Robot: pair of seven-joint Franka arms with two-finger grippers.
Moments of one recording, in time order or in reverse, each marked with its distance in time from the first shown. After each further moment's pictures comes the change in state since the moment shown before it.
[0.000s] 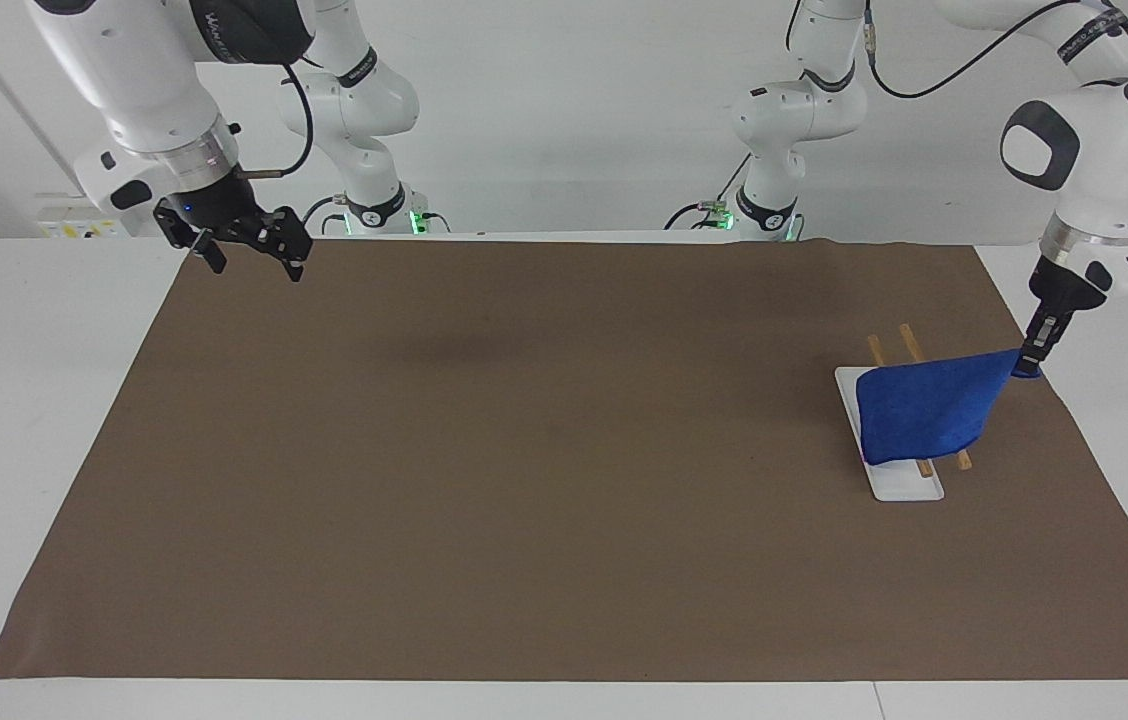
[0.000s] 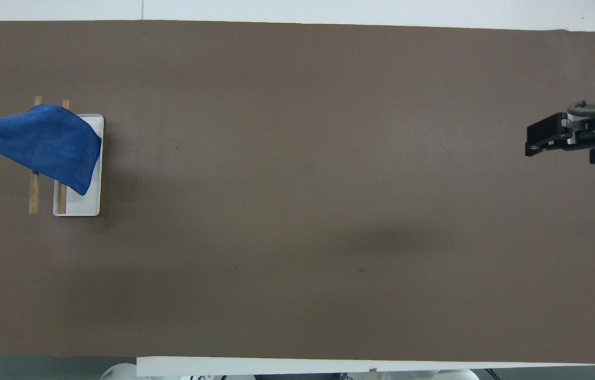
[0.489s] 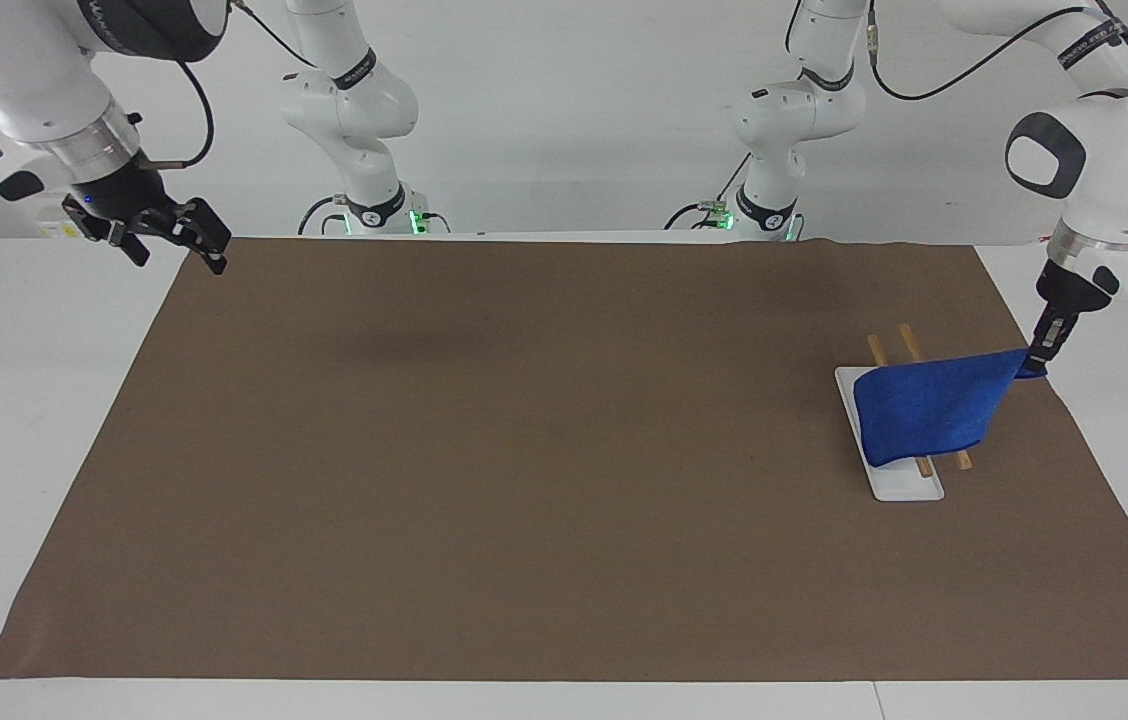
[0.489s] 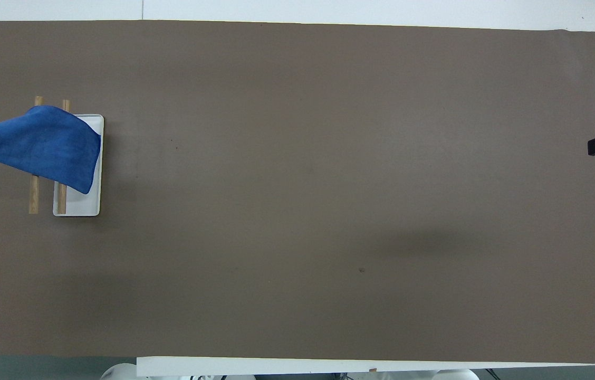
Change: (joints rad) left arm 0.047 -0.014 0.000 -0.042 0.000 0.013 0.025; right arm -0.119 0.026 -0.009 0.072 0.000 -0.064 -0.148
